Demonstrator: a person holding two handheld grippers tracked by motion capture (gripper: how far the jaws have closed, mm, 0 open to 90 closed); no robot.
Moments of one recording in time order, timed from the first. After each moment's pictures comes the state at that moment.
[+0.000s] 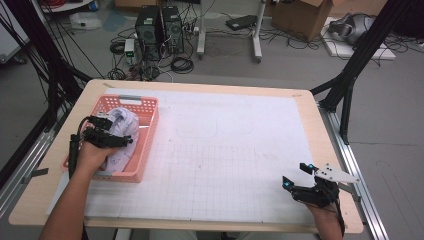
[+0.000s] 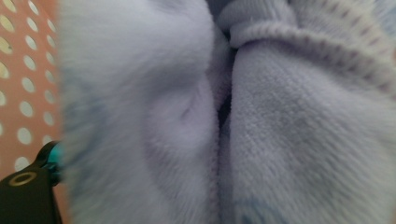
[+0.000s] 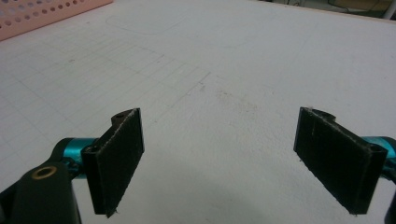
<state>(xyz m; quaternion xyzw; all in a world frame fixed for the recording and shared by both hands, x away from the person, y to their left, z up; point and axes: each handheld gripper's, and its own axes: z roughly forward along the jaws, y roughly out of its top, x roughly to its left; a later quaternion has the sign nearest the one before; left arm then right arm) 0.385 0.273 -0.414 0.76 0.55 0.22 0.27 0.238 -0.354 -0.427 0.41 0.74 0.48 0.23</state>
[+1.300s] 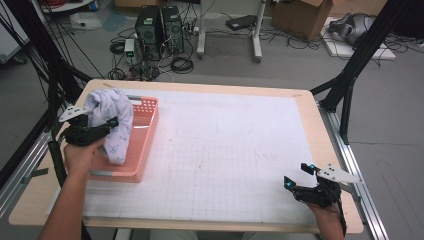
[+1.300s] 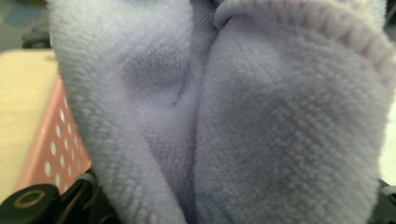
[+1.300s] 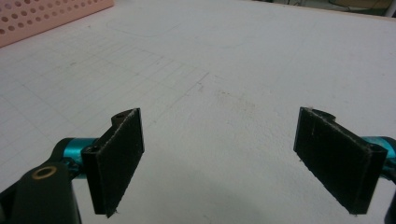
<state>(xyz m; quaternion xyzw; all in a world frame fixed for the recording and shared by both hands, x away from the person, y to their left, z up) 0.346 0.299 -0.368 0.64 0.51 0.28 0.50 0.236 -0.359 -0.426 0.42 0.73 0.48 0.22</state>
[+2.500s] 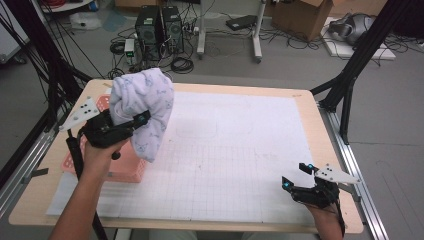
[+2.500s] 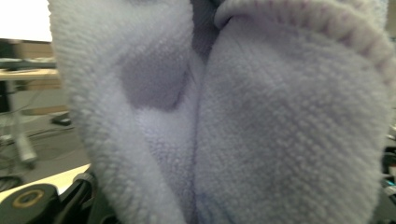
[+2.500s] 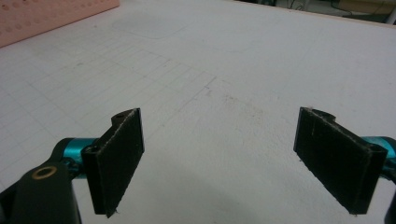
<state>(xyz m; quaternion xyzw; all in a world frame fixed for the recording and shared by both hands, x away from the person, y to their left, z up) 0.313 0.204 -0.309 0.64 0.26 0.21 0.69 0.235 -0.352 -0.422 0.41 0.74 0.48 0.22</state>
